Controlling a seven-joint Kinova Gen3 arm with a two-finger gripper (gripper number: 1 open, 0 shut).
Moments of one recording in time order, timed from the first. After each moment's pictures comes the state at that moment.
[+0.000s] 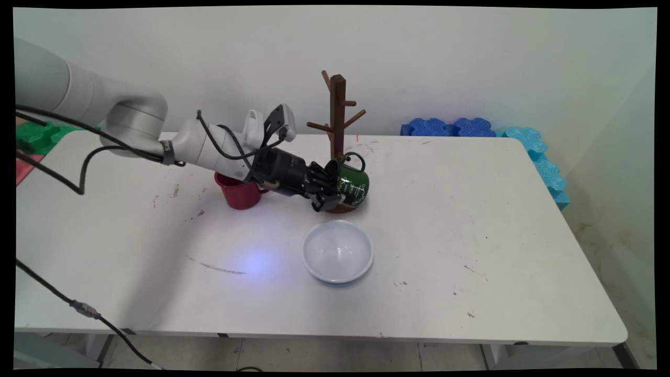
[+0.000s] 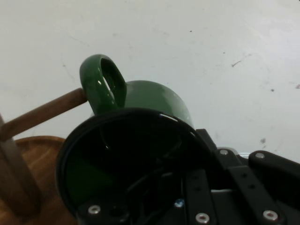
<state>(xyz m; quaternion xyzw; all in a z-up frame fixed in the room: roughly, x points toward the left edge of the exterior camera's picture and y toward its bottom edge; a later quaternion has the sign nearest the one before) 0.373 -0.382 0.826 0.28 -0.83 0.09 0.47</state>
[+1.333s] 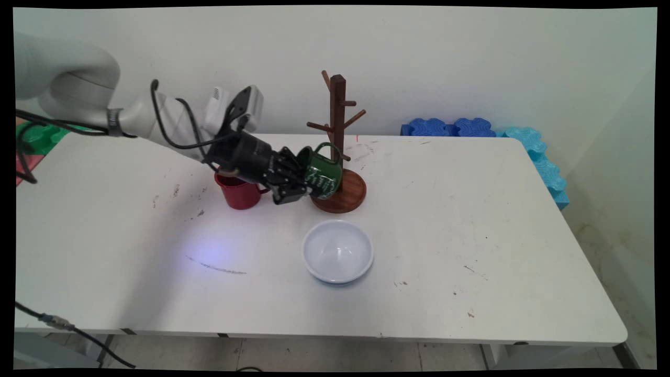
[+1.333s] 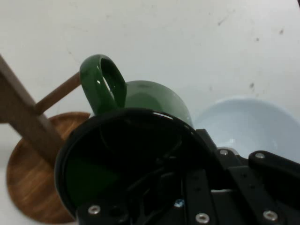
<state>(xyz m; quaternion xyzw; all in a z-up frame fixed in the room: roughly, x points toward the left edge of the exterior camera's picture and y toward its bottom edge) 0.416 -0.358 0.880 0.21 -0.88 0.12 0.42</state>
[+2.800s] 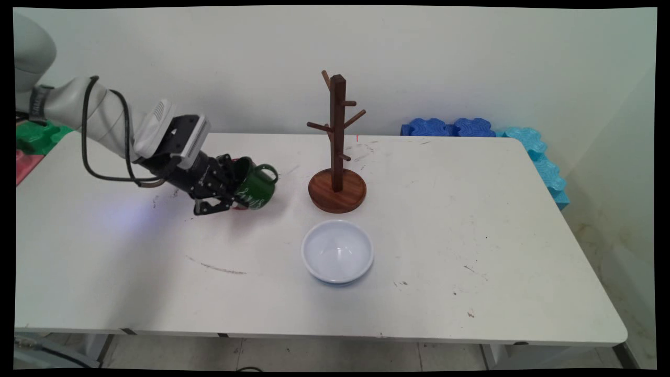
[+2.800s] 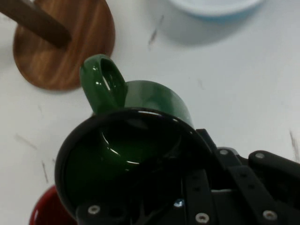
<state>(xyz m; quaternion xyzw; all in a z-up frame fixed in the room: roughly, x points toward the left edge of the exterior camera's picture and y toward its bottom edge) 0.483 -0.315 0.899 0.06 -0.96 0.16 0.24</state>
